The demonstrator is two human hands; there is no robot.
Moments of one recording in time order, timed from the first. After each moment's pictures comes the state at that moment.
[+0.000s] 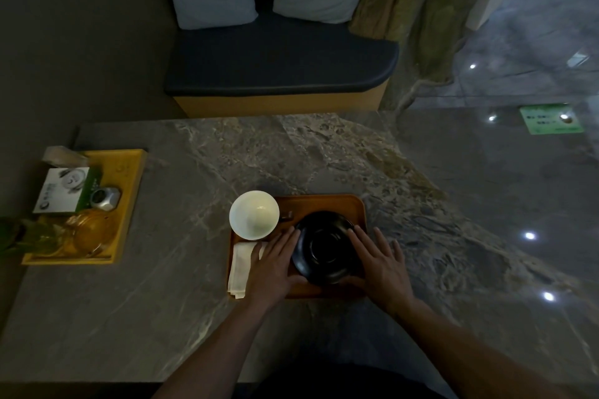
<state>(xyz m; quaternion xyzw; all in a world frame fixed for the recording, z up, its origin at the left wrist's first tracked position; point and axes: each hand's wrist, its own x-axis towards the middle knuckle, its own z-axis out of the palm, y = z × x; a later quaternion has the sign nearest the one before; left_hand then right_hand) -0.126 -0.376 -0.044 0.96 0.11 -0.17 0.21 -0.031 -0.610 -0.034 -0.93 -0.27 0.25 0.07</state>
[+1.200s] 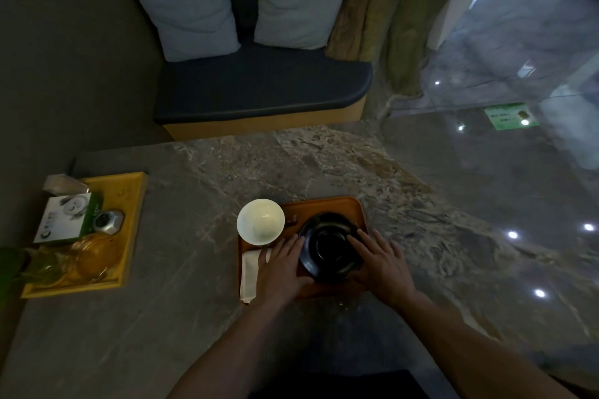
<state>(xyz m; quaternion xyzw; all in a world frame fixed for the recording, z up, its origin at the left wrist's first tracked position) -0.124 -0.368 -0.033 0.96 0.09 -0.19 0.19 -0.050 -0.598 -0.020 -0.94 -0.24 0.22 0.05</state>
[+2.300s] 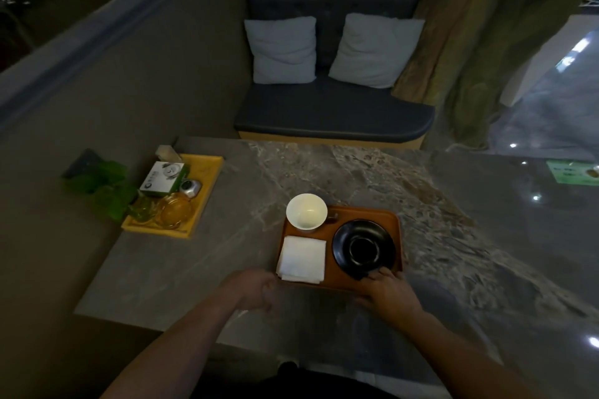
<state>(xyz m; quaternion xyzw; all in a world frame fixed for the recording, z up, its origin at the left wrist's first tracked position) -0.239 -0.297 0.037 0.91 0.17 -0.35 0.17 -0.099 -0.583 0.007 -0.88 -0.43 0.21 0.00</state>
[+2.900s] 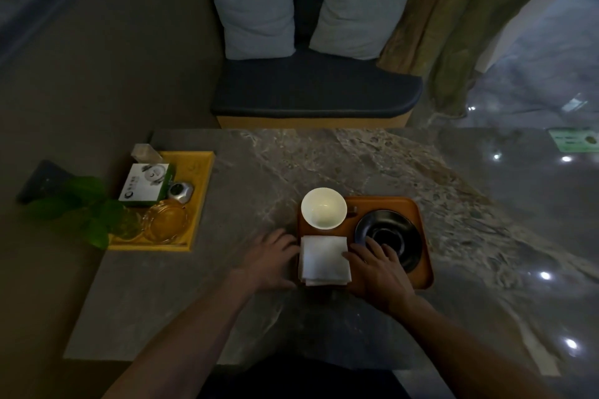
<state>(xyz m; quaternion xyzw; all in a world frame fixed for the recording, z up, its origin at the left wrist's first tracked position) -0.190 -0.223 -0.011 0.97 -0.07 -0.23 0.05 -0.111 -0.491 -0.014 -0.90 -0.39 0.20 -0.01</state>
